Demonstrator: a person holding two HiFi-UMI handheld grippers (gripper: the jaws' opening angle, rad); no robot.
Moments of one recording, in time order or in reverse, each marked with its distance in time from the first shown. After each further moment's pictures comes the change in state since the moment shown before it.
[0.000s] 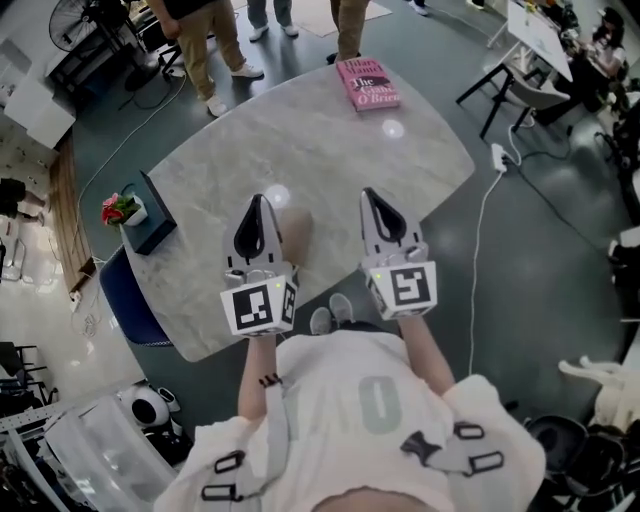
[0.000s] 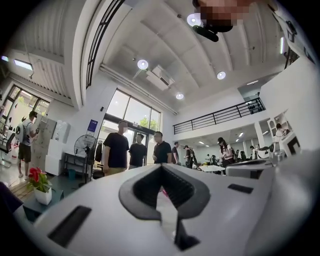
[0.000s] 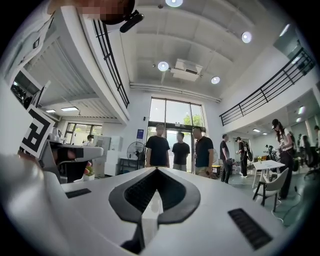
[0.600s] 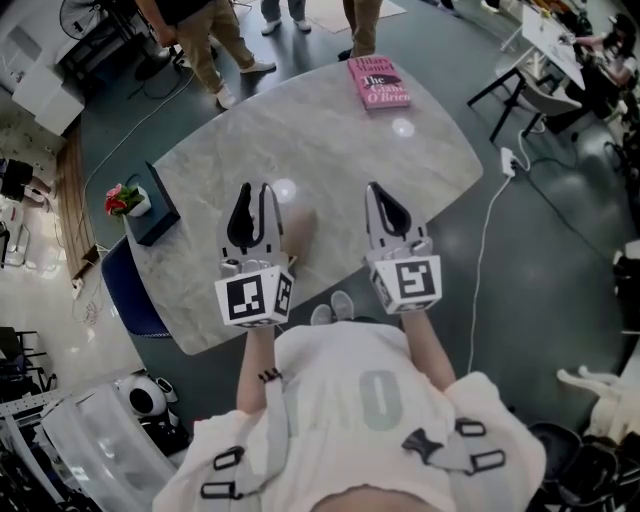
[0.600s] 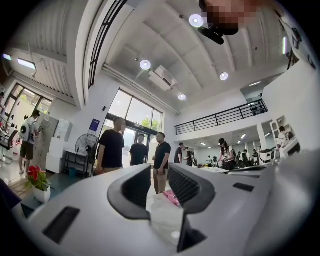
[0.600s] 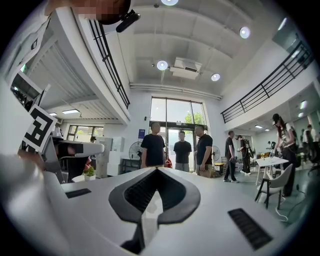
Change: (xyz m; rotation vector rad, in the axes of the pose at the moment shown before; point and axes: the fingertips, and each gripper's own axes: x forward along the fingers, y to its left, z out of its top) left arm 0.010 0.011 0.002 -0.027 -0.003 0.028; right arm 0.013 -0.008 -0.009 0.022 0.009 0.035
